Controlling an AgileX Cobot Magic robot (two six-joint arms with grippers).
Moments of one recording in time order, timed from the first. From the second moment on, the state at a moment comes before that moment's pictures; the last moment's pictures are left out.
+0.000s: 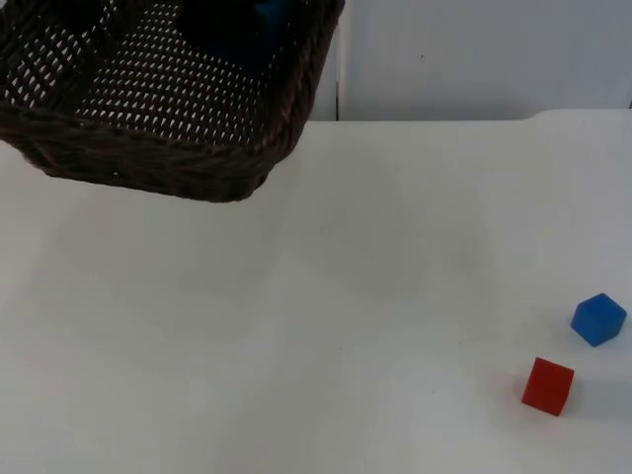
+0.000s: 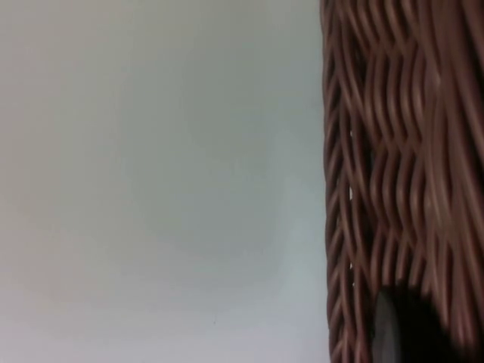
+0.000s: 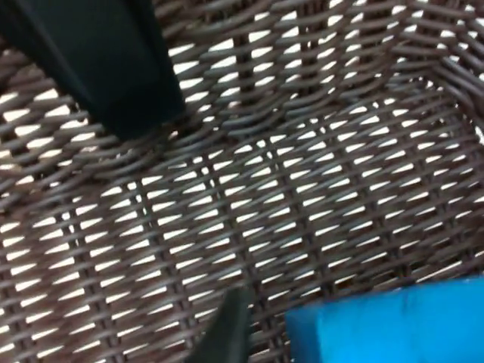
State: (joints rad) right arm 0.70 2.12 -1.95 0.33 0.60 -0.62; left arm 0.02 1.80 -1.63 -0.55 1.22 0.31
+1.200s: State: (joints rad) right arm 0.59 1.61 -1.84 0.34 0.87 -0.48; left arm -0.11 2.05 -1.63 -0.59 1.09 0.39
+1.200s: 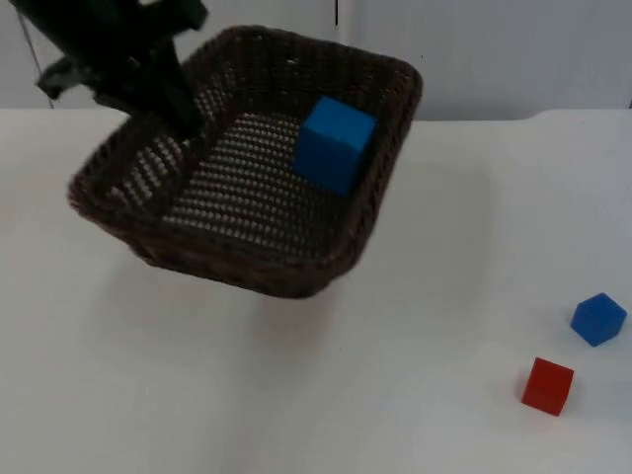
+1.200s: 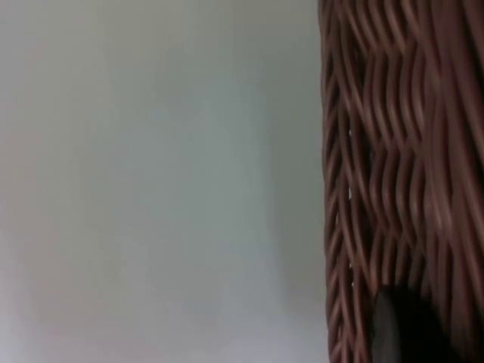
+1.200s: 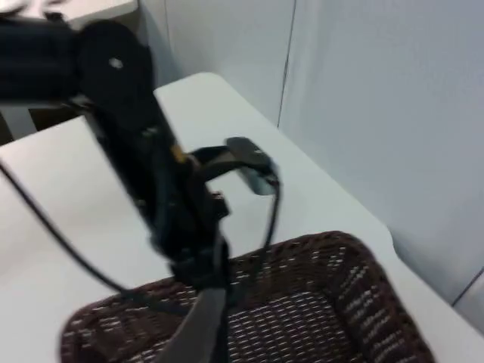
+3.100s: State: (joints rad) right arm 0.59 0.94 -1.06 0.31 0.59 -0.43; left arm -0.30 2.36 -1.92 -0.77 0.97 0.40
